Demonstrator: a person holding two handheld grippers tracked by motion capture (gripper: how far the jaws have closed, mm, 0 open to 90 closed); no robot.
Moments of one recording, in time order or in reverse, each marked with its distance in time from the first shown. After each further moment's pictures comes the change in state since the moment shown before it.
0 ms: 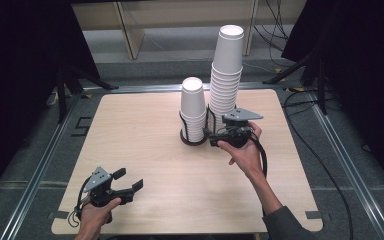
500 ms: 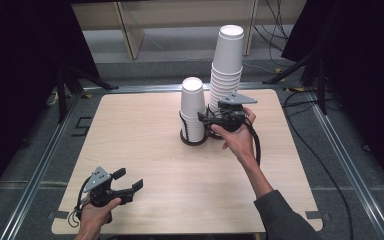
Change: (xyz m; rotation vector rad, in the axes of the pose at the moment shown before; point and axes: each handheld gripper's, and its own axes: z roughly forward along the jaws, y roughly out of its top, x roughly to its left) left arm 0.000 -0.001 0.001 -0.015 -0.011 -0.003; right arm -0.008 0.033 0.022 -0.043 -0.026 0.014
